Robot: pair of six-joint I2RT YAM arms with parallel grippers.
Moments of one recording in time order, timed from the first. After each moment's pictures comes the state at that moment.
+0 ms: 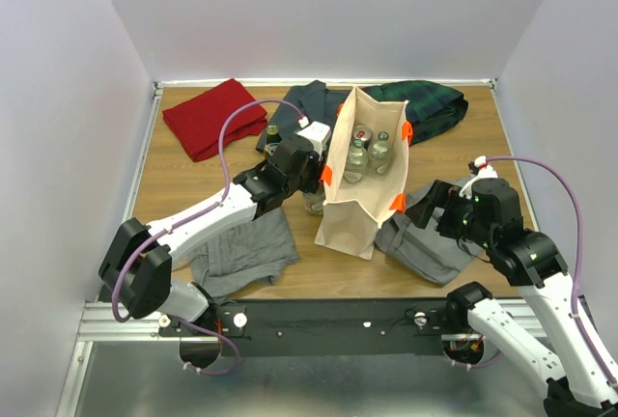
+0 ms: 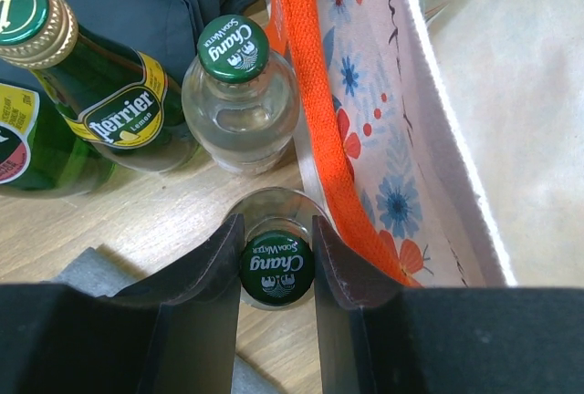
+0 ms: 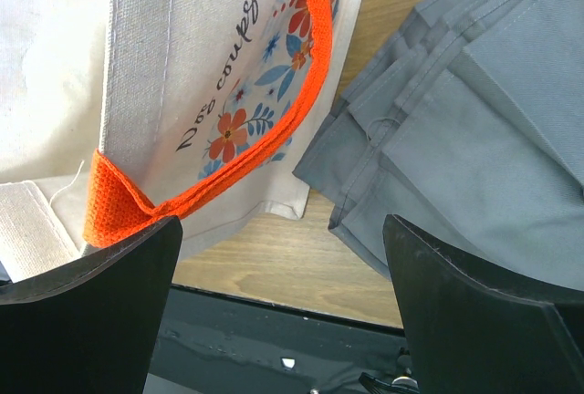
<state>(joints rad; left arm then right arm) -0.76 1.42 1.04 -0.18 -0.14 -0.24 0.40 0.62 0.86 -0.89 0.01 0.61</state>
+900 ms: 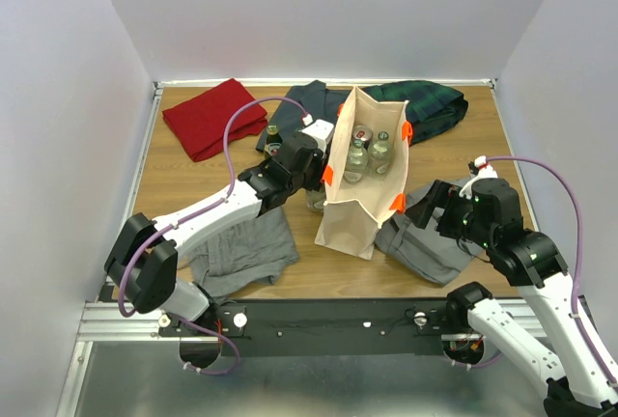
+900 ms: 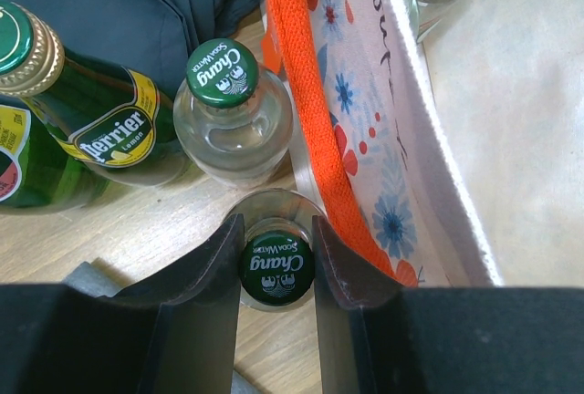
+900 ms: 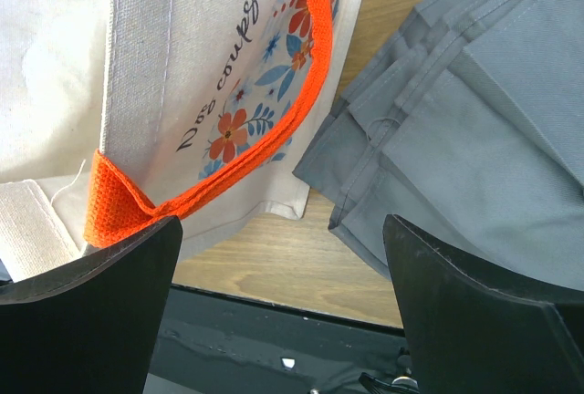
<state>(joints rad) -0.77 1.46 1.07 -0.17 -0.14 -0.24 0.40 0.62 0.86 -0.89 0.01 0.61</state>
